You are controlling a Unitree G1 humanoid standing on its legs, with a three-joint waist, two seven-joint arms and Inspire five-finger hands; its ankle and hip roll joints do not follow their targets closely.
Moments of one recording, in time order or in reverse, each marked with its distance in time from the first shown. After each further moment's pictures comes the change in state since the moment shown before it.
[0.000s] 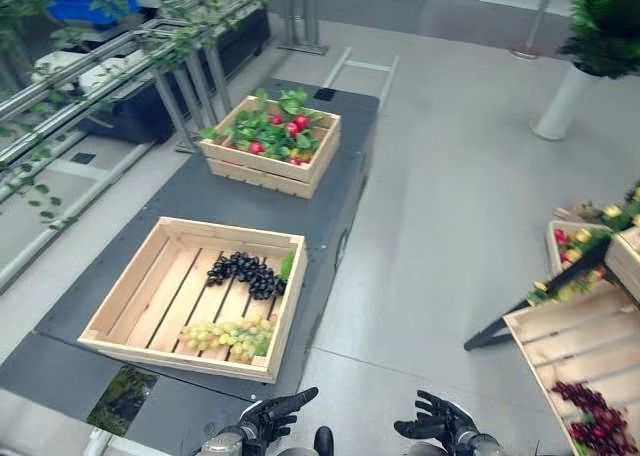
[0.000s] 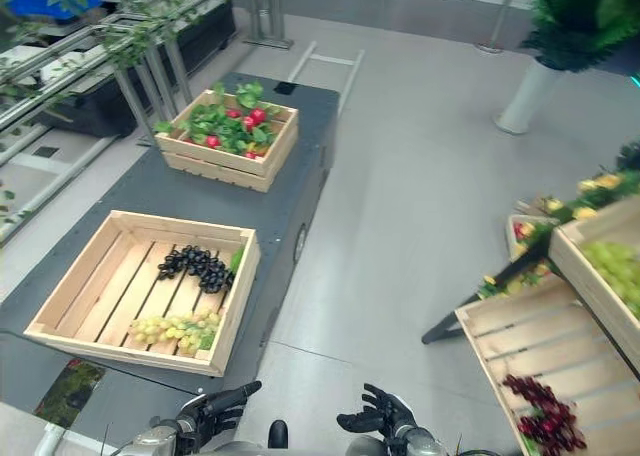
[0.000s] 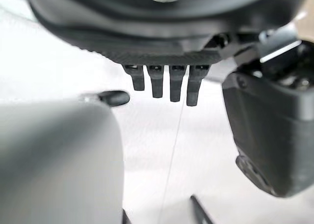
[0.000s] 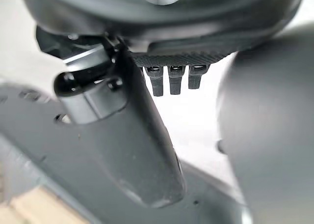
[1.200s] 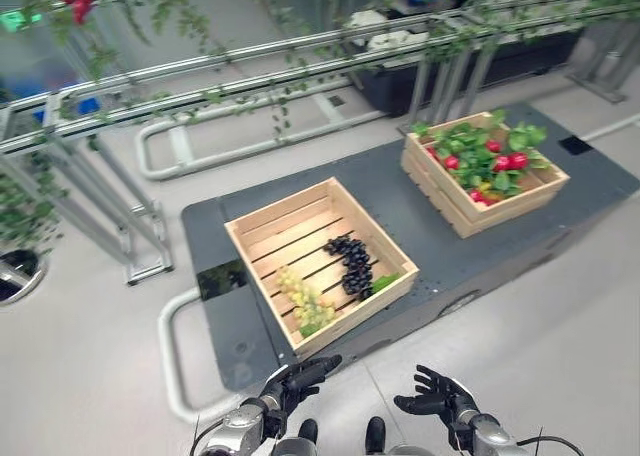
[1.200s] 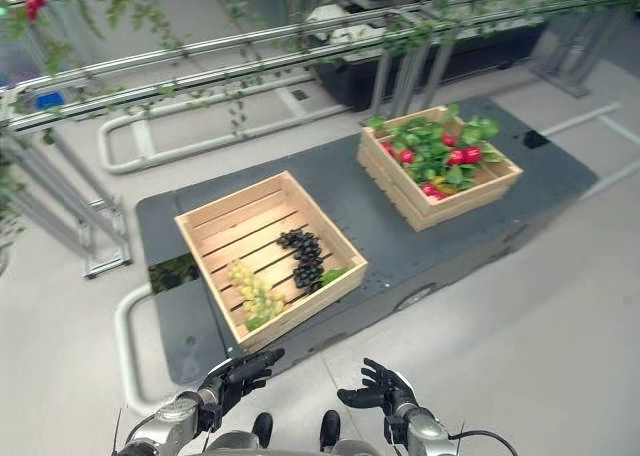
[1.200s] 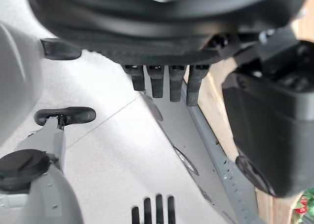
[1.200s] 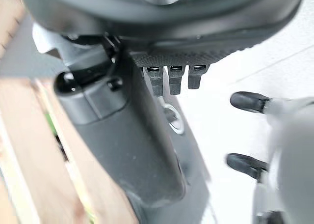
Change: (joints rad) left arm -0.017 -0.039 -0.060 -0.228 -0.066 -0.009 -0.051; right arm 0.005 -0.048 0.003 -0.052 0.044 -0.012 -0.002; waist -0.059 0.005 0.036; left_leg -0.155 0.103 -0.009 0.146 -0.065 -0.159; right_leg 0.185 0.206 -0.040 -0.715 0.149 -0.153
